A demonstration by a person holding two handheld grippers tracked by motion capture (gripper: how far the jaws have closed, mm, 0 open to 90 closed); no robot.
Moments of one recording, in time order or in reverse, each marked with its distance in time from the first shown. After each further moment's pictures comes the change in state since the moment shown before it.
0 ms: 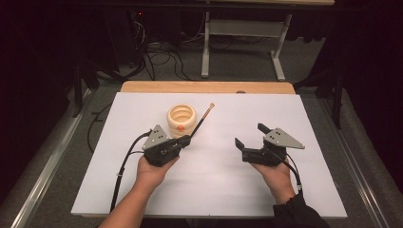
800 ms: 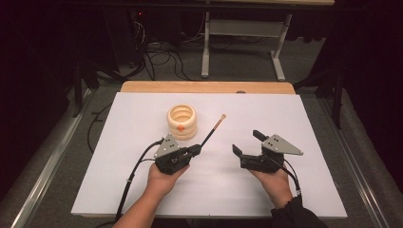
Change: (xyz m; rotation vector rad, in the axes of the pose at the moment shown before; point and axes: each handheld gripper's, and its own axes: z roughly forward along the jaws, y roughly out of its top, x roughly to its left) left arm -0.019 -0.022 0.018 0.018 -0.060 -0.011; right arm 0.011 -0.012 -0.005 0.005 0.055 0.029
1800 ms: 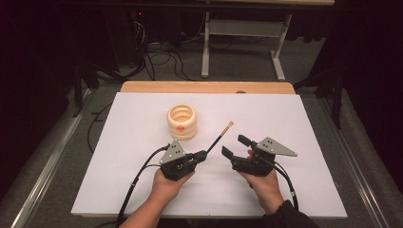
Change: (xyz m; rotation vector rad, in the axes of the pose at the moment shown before) left arm -0.017 -0.008 0.009 0.002 -0.045 -0.003; right arm 0.021 -0.004 0.010 -0.050 0.146 0.191
